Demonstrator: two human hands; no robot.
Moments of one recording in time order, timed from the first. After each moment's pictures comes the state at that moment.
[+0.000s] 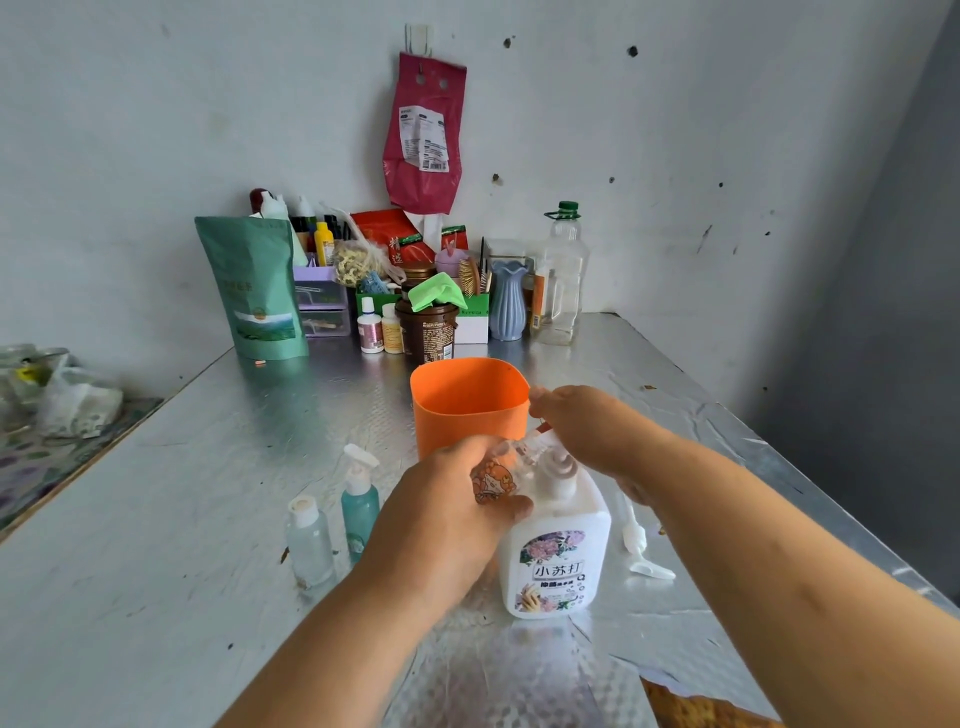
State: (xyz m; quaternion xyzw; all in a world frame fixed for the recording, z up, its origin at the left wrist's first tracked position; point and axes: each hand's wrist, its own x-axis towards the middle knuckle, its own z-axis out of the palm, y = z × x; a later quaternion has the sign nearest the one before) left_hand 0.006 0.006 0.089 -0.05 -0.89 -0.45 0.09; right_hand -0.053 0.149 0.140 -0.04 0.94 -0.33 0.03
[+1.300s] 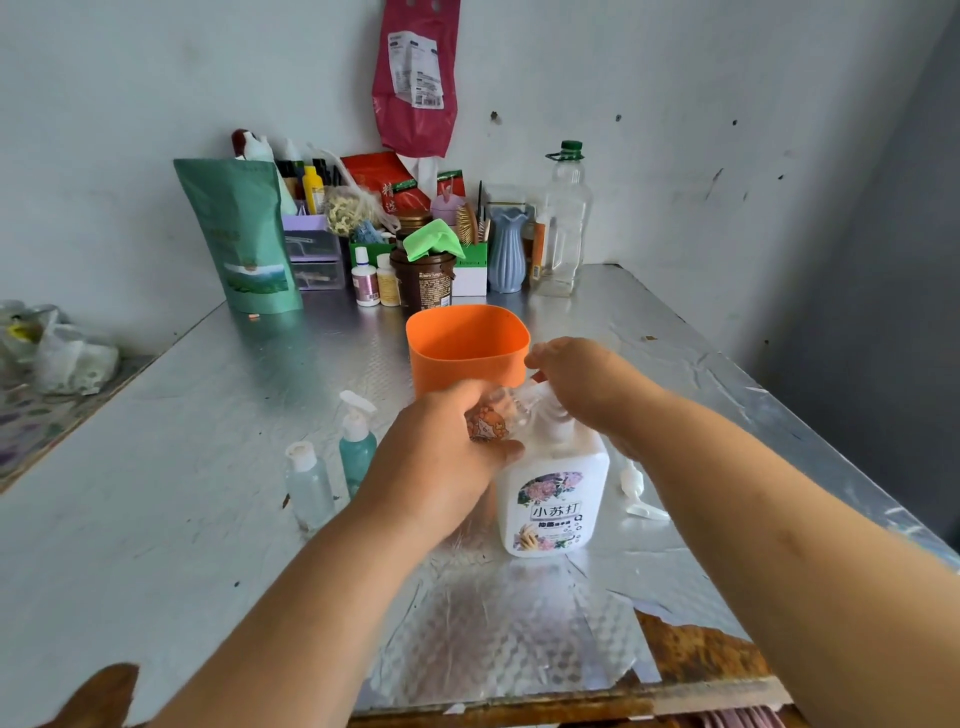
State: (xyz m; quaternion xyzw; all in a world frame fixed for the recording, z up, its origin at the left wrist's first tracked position) left_hand -0.002 0.002 0.083 -0.07 -0.89 -0.44 0.10; right_hand -0.060 0.146 0.120 0.00 0.93 -0.38 0.02
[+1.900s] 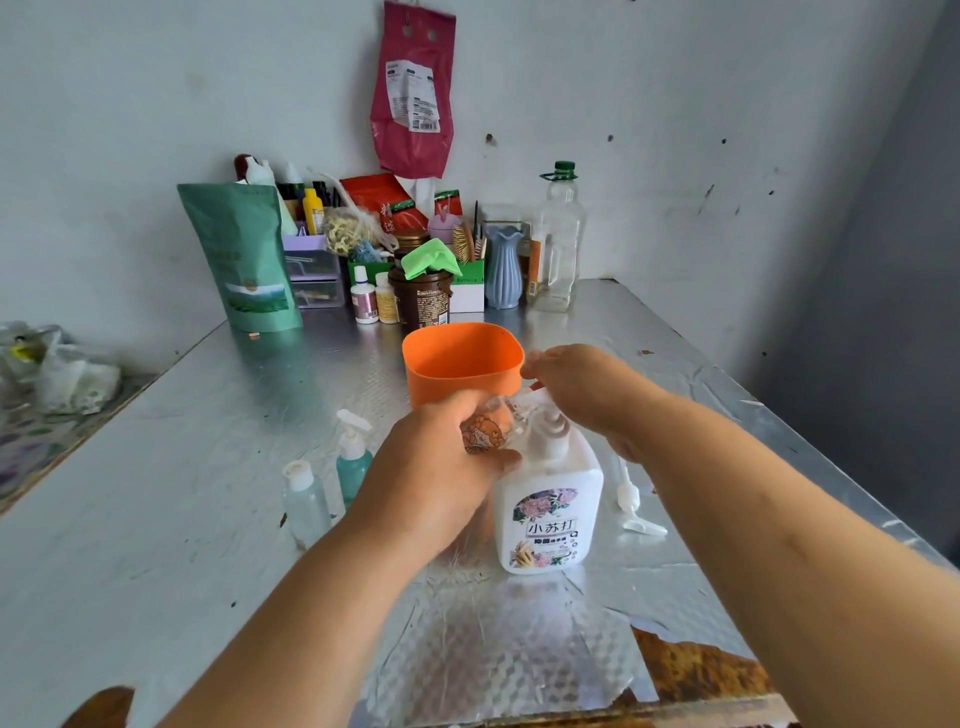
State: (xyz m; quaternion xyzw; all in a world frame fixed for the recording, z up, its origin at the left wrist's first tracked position) left_hand -0.001 0.002 0.089 -0.08 -0.89 -0.43 0.10; right_hand -0.062 0.151 0.128 -0.01 0.92 -0.39 0.02
